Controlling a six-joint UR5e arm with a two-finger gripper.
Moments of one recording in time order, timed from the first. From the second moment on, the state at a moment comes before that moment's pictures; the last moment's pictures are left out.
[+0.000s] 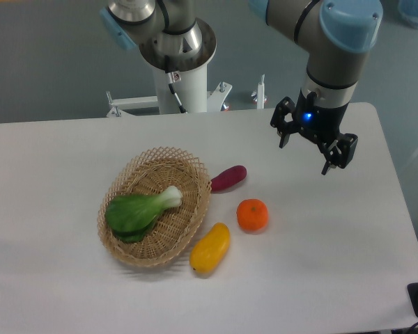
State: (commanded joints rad) arm 2.65 -1.81 -1.42 -1.38 1.48 1.40
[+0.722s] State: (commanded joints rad) arm 2.62 -1.85 -1.52 -1.23 1.46 1.34
